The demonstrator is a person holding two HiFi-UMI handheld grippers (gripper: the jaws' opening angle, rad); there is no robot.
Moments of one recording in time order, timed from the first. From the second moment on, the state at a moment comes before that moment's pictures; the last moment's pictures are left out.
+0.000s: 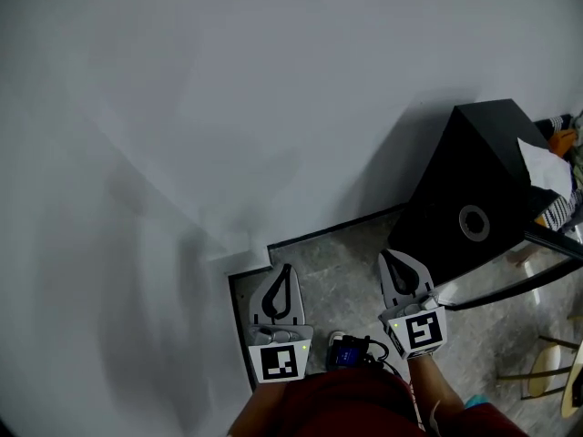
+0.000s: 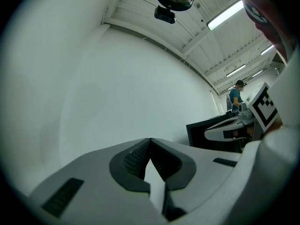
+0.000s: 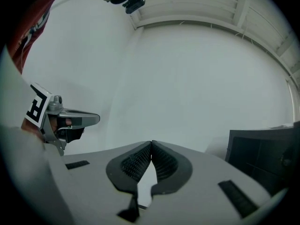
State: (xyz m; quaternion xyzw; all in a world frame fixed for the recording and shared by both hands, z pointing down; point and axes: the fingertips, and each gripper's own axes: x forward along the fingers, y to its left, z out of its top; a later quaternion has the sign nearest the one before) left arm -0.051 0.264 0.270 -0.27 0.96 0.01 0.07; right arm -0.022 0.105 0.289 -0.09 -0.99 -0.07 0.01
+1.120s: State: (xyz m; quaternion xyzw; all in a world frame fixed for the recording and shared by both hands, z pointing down) left arm -0.206 0.028 0.289 -0.55 0.83 0.03 0.03; right arm -0.096 -0.074 0.300 0.21 -0.98 -0.06 0.05
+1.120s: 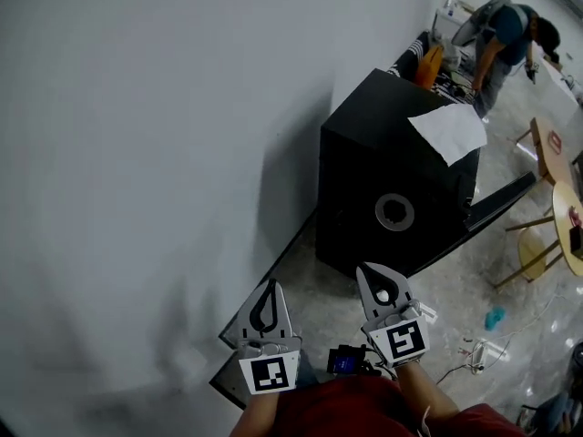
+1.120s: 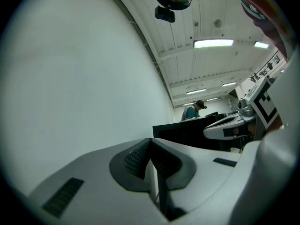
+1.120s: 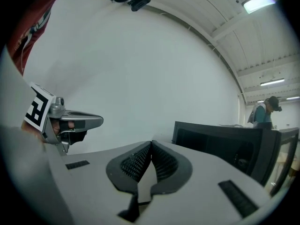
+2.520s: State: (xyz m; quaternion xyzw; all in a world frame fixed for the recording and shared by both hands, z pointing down) left arm -0.125 -0.102 0.308 -0.79 0.61 0.02 0.01; right arm 0.018 -0.110 0.298 0.51 -0.86 -0.05 0.04
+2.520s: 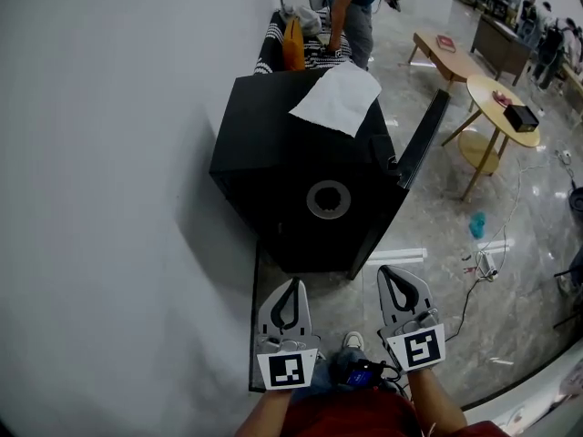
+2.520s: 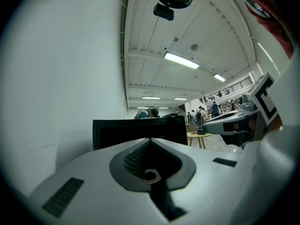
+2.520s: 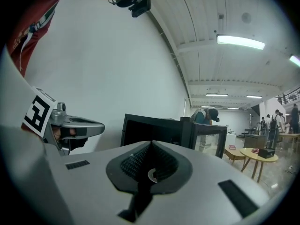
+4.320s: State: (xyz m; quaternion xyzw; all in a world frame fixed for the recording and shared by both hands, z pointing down) left arm -0.098 -0.276 0.601 -0.77 0.63 0.00 -0.06; right arm 0.017 -0.224 0.578 0.52 -0.85 0.02 0.08
